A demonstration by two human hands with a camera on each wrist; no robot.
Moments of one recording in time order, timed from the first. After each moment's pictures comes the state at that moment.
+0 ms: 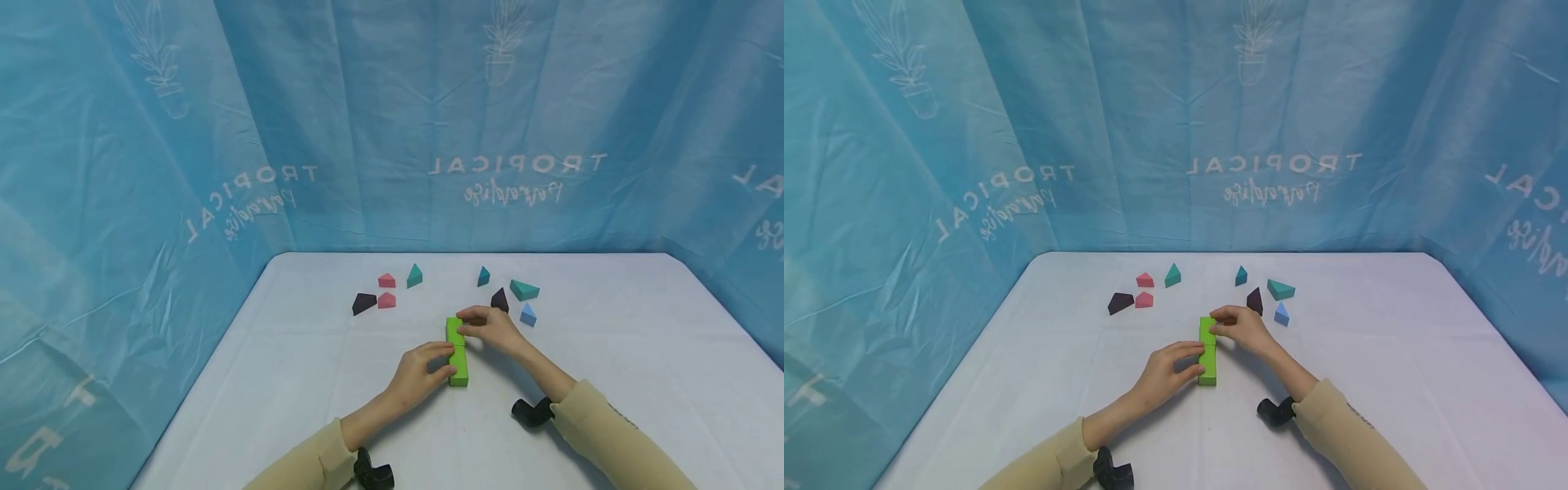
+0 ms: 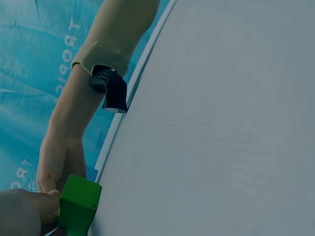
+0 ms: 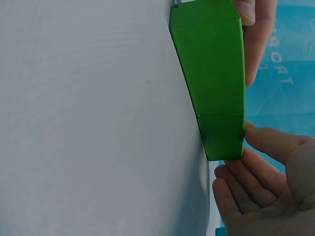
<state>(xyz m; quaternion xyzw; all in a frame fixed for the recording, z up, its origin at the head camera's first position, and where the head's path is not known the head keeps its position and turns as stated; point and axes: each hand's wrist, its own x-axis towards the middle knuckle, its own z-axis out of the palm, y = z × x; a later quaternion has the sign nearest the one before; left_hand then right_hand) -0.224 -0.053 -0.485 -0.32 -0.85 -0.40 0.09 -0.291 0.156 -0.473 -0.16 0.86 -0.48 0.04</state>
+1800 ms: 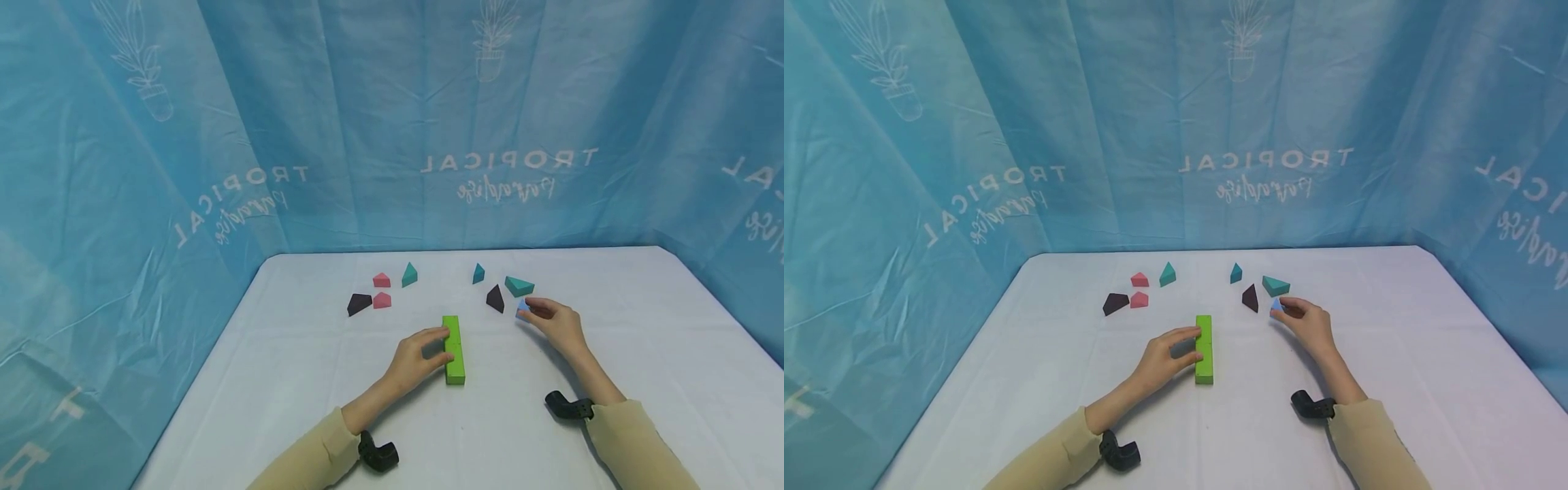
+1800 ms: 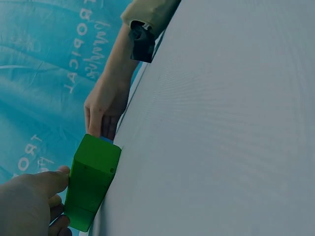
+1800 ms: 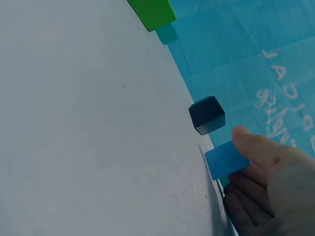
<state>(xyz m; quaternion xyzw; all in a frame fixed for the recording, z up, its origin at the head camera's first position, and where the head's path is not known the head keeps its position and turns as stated) -0.249 -0.052 -0.488 -0.31 -0.84 -0.45 0.07 -0.287 0.260 -0.495 -0.03 0.89 -0.44 -0.15</state>
